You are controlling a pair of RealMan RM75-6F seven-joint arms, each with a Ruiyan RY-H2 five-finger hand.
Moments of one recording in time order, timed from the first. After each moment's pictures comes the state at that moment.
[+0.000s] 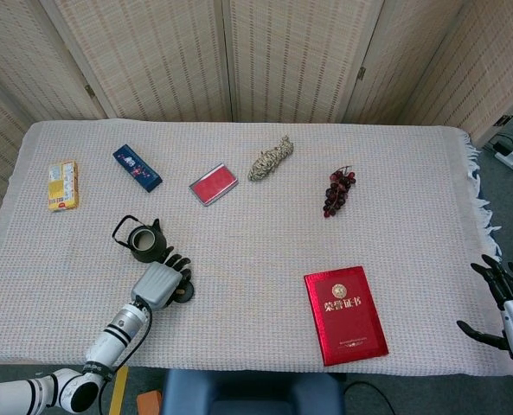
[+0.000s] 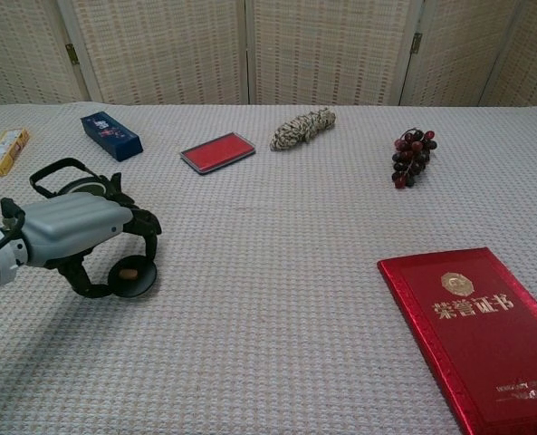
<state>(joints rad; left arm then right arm) -0.64 -1.53 -0.03 -1.52 1.20 0.97 0.52 -0.01 -1.11 0.01 -1.45 -1.60 1.59 0.31</state>
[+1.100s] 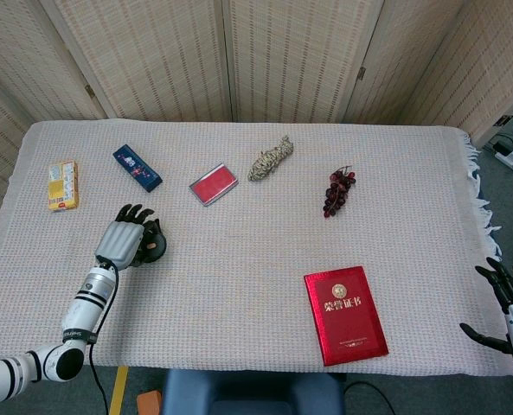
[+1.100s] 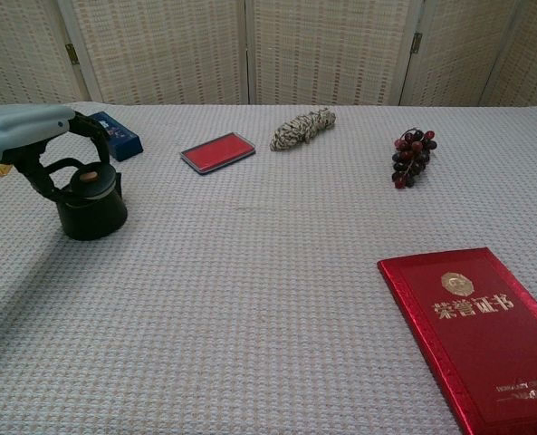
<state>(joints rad) -0.69 -1.40 -0.18 -1.51 1.00 0.98 0.41 -0.03 -1.12 0.01 -1.44 -1.60 1.60 0.32</state>
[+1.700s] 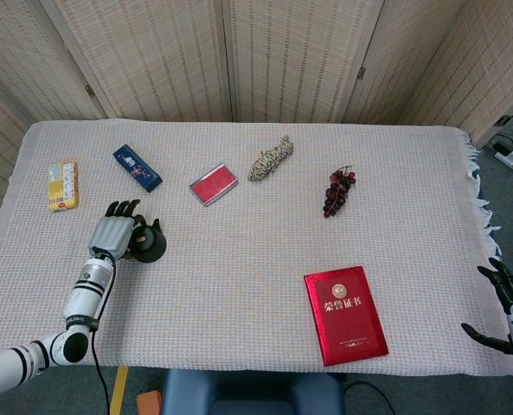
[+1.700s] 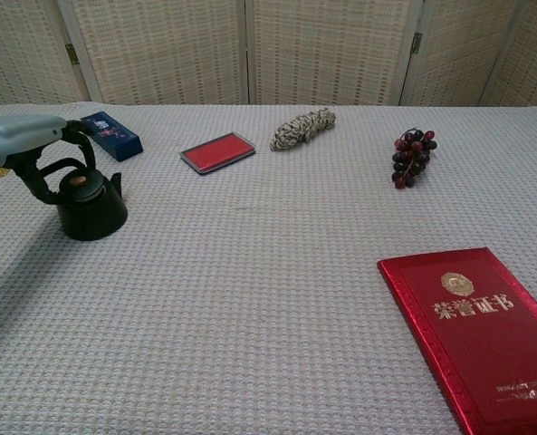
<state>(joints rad) -0.72 -1.46 -0.19 -1.35 0.88 0.92 0.42 -0.03 -1.12 0.01 -1.44 -1.59 1.61 0.31</state>
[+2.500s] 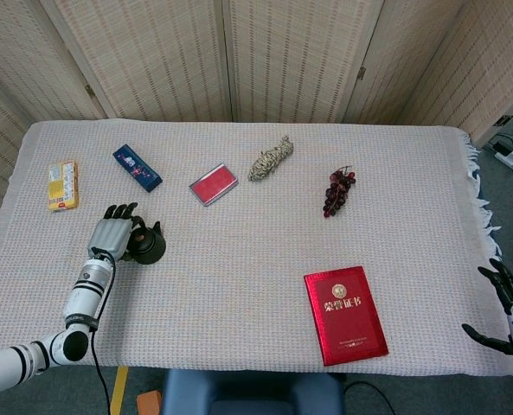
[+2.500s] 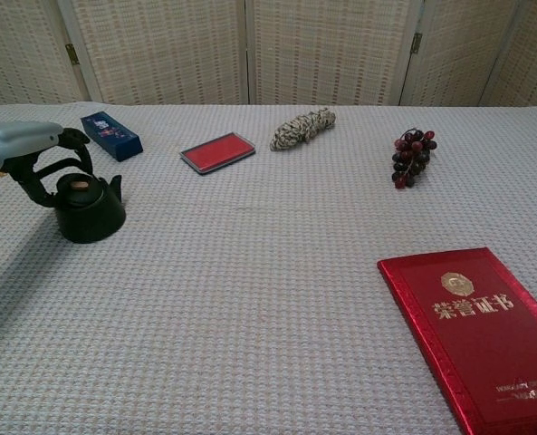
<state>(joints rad) -0.74 -1.44 -0.18 -1.39 0.80 0.91 0.47 -0.04 -1.12 0.01 -1.44 -1.59 1.60 0.32</state>
